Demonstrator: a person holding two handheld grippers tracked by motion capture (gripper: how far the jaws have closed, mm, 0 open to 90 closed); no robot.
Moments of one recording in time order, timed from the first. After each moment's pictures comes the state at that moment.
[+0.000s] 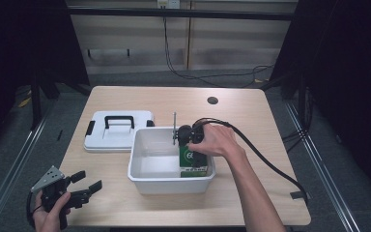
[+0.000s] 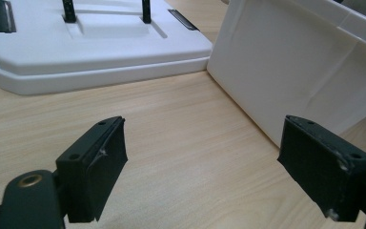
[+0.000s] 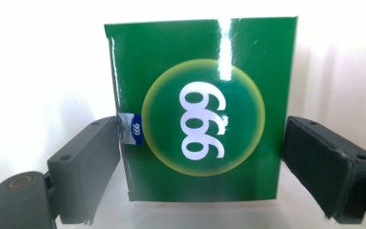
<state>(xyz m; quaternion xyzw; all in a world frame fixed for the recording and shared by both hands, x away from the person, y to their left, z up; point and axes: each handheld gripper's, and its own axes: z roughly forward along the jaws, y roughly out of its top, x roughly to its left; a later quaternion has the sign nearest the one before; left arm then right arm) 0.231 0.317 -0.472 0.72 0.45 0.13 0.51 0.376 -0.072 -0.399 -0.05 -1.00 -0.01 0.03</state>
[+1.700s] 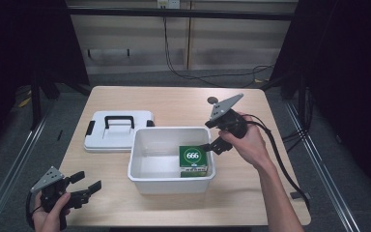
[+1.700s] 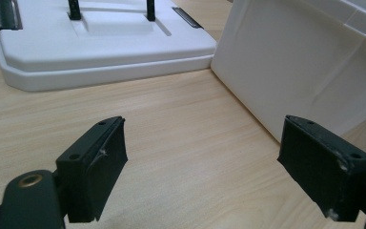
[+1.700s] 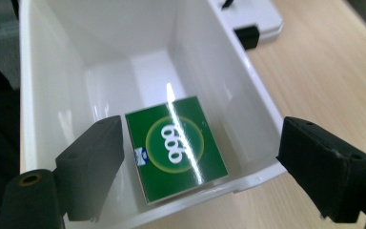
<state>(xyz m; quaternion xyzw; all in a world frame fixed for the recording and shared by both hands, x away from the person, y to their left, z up) 0.230 0.318 -0.472 0.72 0.46 0.13 0.50 0.337 -0.171 -0.337 -0.18 -0.91 -0.37 -0.08</state>
